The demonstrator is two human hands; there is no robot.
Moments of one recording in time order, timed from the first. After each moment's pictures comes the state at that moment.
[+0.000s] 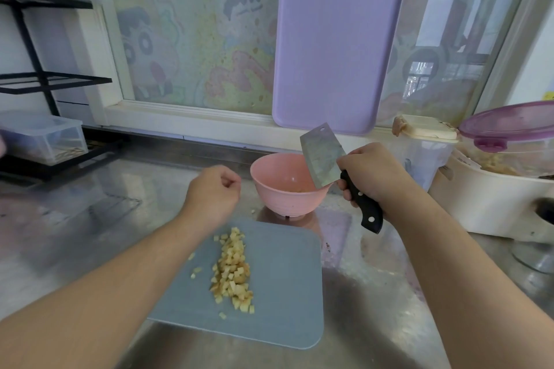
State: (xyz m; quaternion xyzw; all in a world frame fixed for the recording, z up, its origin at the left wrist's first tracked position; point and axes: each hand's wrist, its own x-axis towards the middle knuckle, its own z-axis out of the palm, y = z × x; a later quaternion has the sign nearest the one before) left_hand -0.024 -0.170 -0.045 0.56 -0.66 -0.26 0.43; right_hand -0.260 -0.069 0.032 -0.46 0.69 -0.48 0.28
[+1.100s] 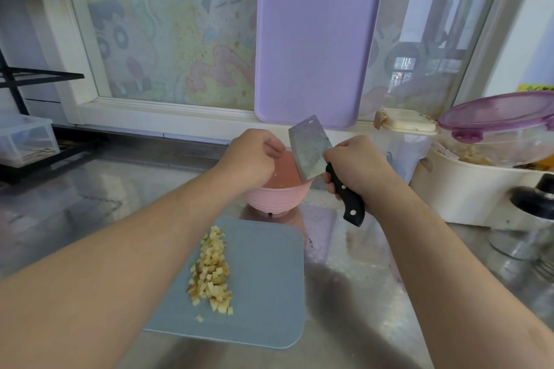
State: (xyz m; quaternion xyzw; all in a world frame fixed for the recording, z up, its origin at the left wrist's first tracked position) left_hand -0.101 -0.173 0.009 0.43 -0.75 -0.34 0.36; right_hand -0.264 -0.068 0.031 -0.45 0.68 -0.51 0.28
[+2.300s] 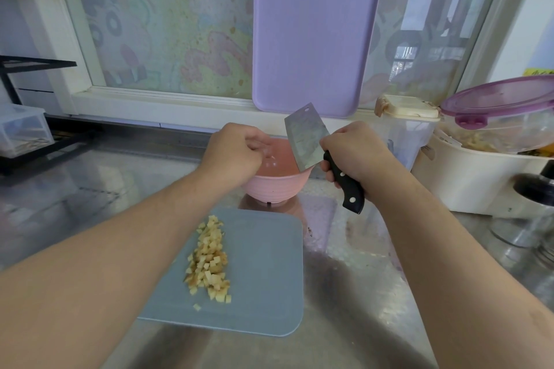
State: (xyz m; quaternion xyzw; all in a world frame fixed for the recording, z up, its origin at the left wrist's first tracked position) left_hand -0.089 -0.165 -0.006 0.45 -0.74 -0.27 0.42; right_hand -0.265 -0.071 0.030 -0.45 0.69 -0.50 0.28
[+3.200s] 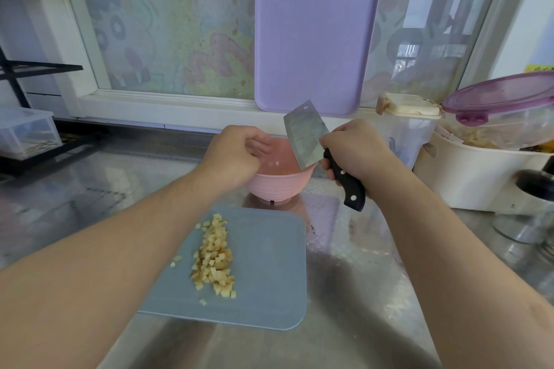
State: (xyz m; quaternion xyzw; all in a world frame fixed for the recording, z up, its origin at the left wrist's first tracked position) left_hand -0.079 -0.170 -0.010 0.42 -0.76 -0.28 0.40; right_hand -0.265 -0.071 0.030 -0.46 0.68 -0.50 0.27
